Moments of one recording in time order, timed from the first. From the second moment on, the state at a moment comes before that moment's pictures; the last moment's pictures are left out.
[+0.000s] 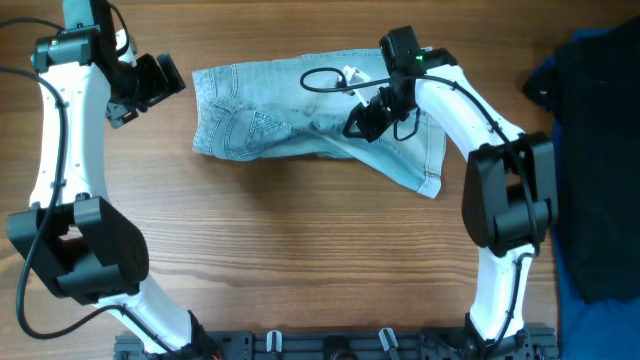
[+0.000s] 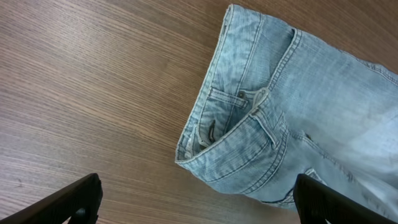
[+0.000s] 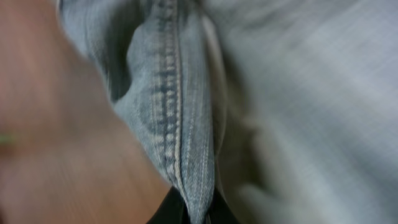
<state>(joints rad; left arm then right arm) 0.18 1.91 1.79 -1.15 0.15 -0.31 0.29 2.17 1.70 -0.94 -0.59 -0.49</state>
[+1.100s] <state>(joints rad) -0.01 1.91 1.79 -1.17 0.23 -0.32 0.40 1.52 1.33 -1.06 -0.27 -0.09</state>
